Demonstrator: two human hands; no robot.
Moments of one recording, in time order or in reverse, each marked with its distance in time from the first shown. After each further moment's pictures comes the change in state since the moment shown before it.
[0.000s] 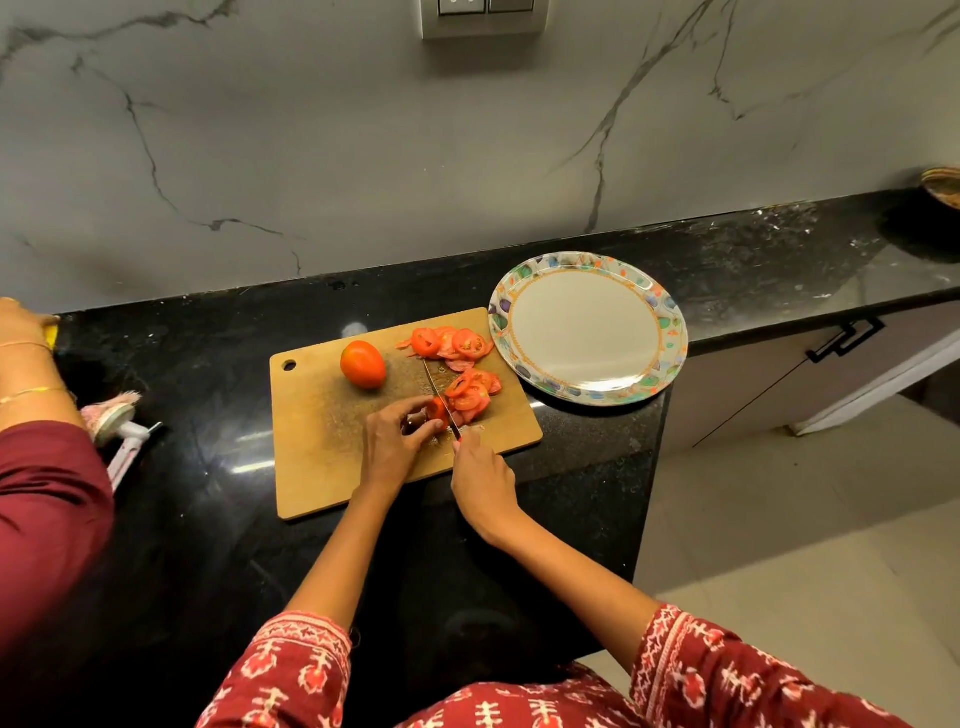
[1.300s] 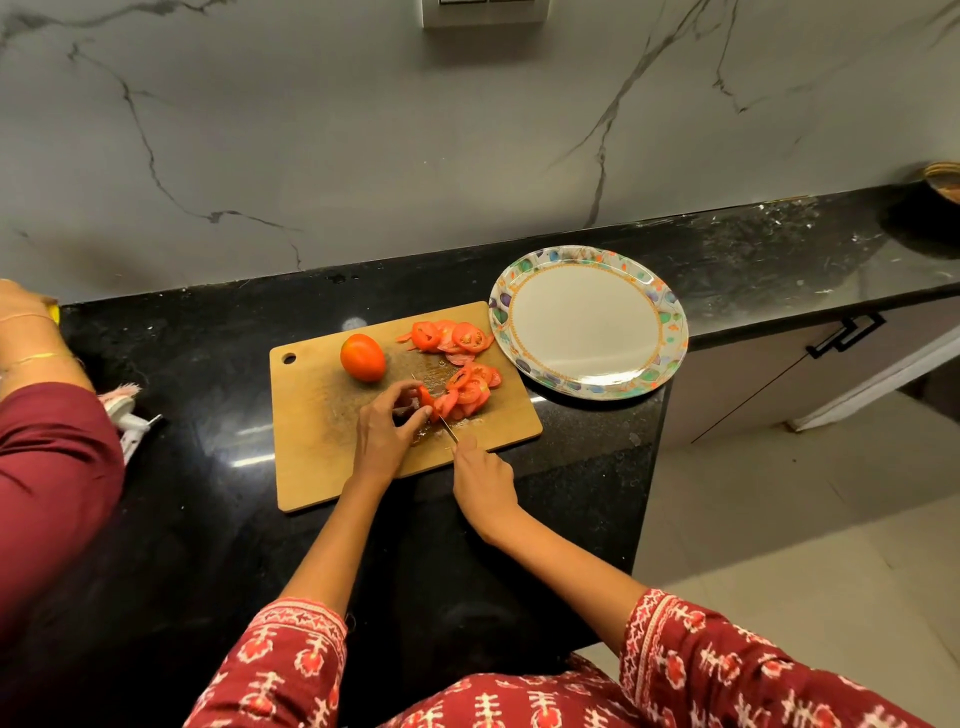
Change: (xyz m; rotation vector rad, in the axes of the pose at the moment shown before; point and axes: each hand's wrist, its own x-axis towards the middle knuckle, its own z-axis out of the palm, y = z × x) left_hand 0.004 -0.012 -0.002 -0.034 -0.022 -0.021; right_hand -0.001 0.009 0.013 -0.183 -0.007 -0.060
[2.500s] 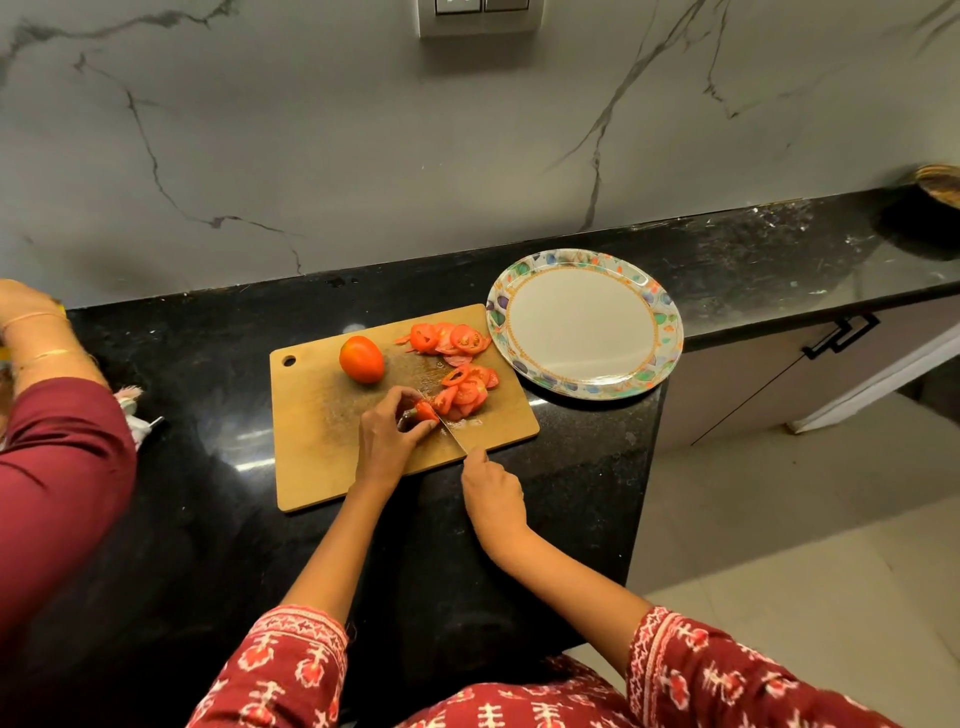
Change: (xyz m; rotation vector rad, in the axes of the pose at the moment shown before) left_hand -0.011 0.015 0.000 0.079 0.033 0.017; right_hand -0.008 0.012 0.020 -0.172 0.147 0.029
